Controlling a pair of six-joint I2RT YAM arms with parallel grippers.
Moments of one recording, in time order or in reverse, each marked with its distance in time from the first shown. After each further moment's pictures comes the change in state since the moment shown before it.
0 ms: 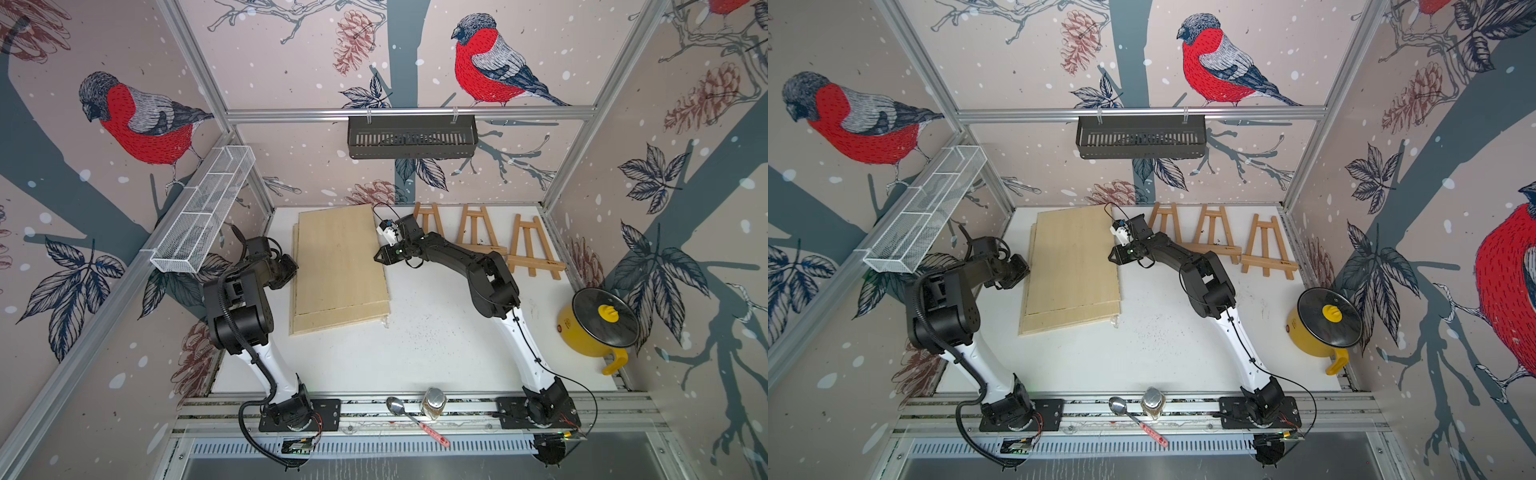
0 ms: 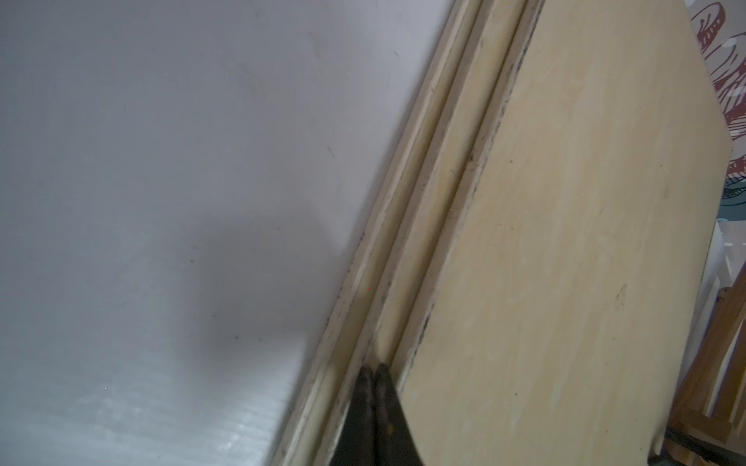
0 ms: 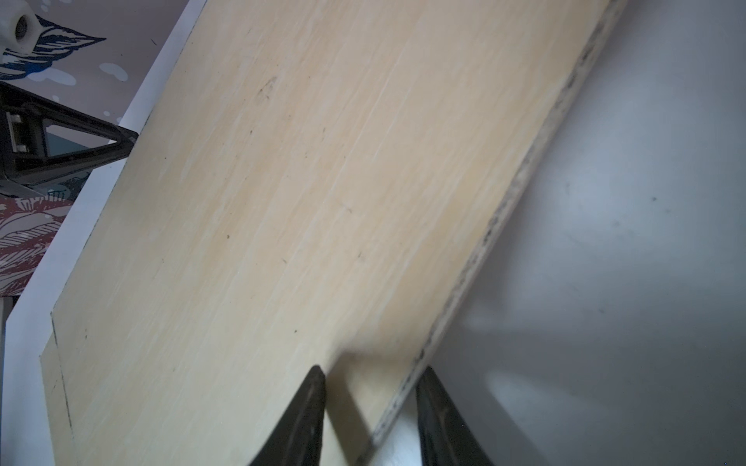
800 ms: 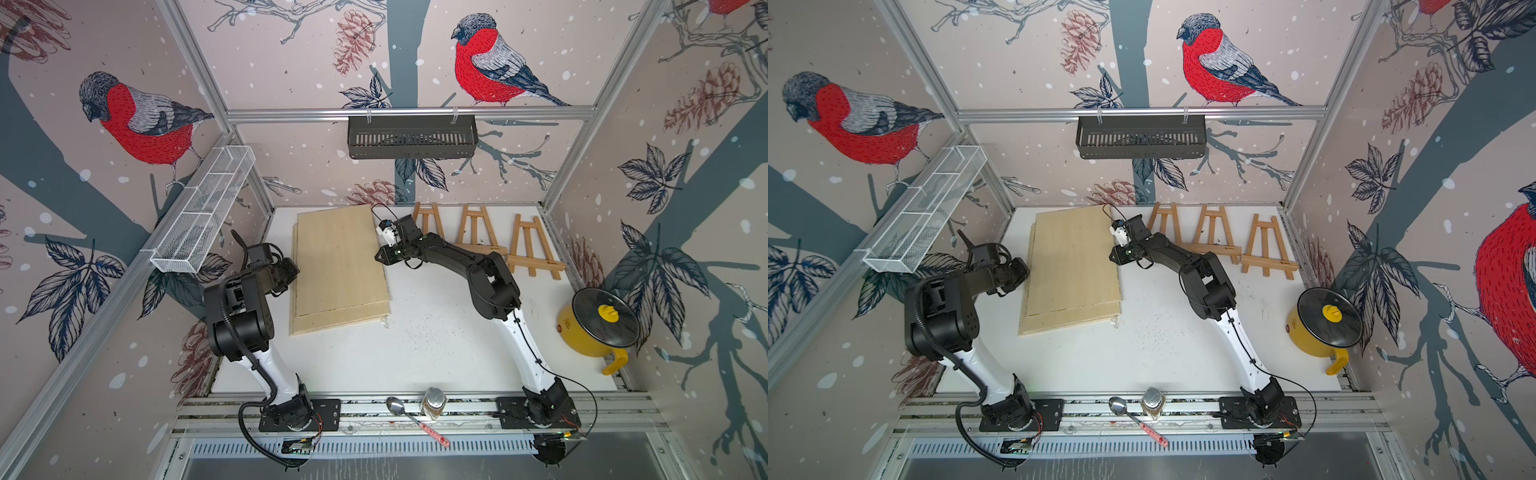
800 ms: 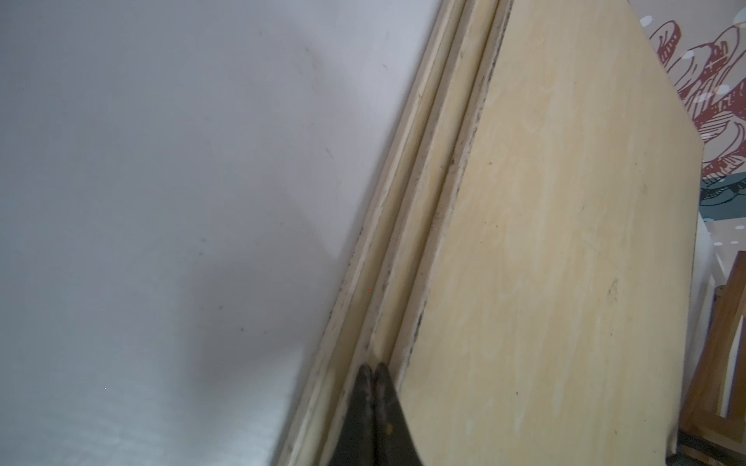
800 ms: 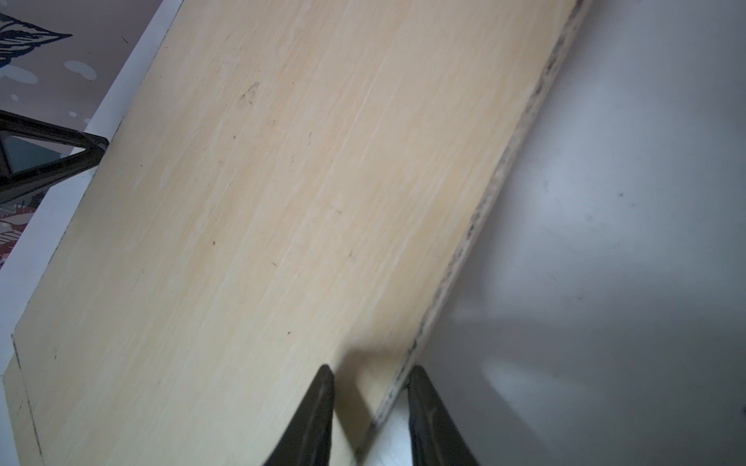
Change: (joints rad) left arm -0.006 -0.063 -0.125 0.134 -0.011 -0.003; right arm 0.027 -0.027 -0.026 -0.002 0.085 -0.003
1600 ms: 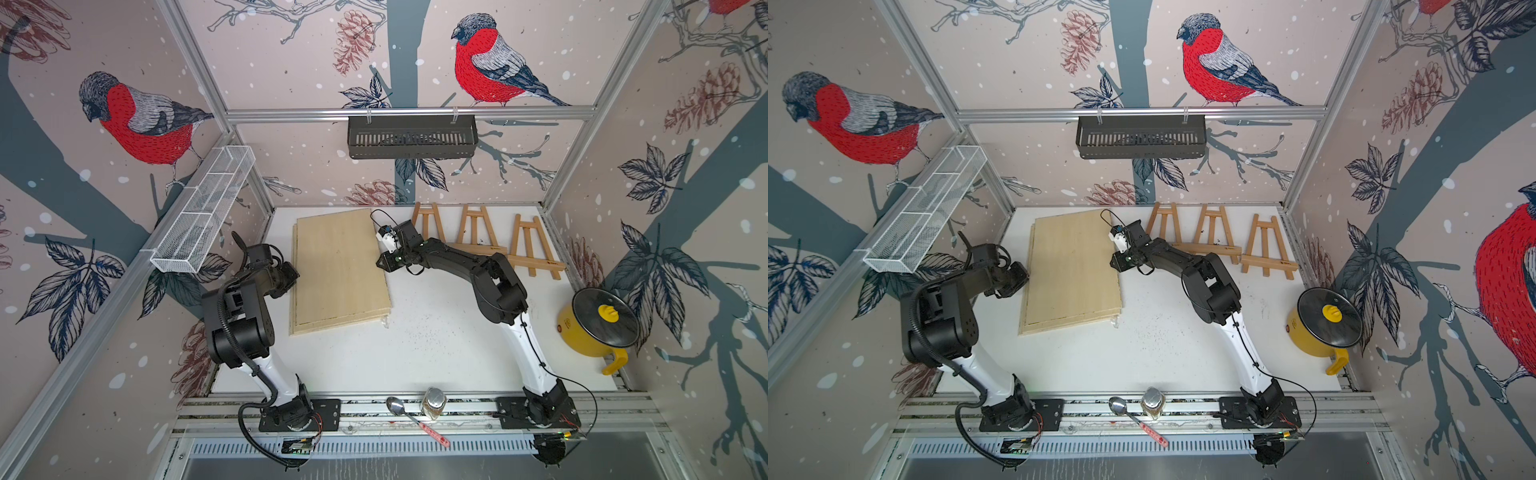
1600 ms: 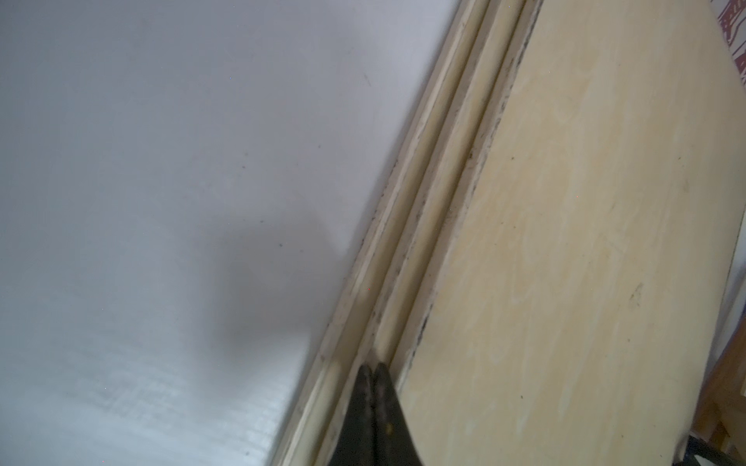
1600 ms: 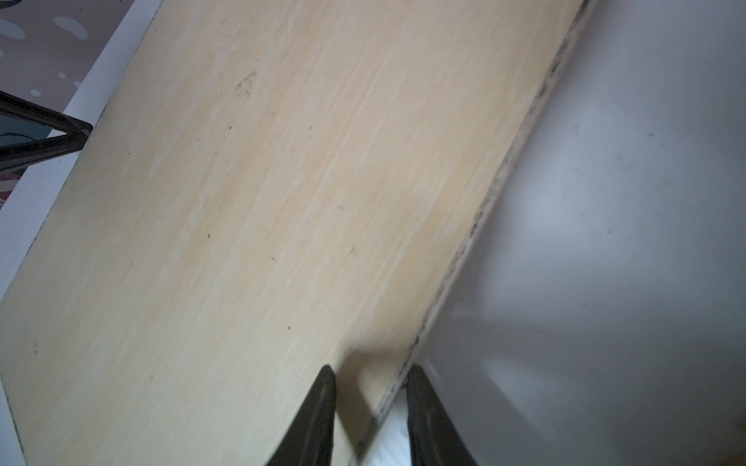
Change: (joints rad) left arm -0.001 -0.056 0.000 -0.146 -0.031 0.008; right arm 0.027 -0.095 -0.155 0.041 0.034 -0.018
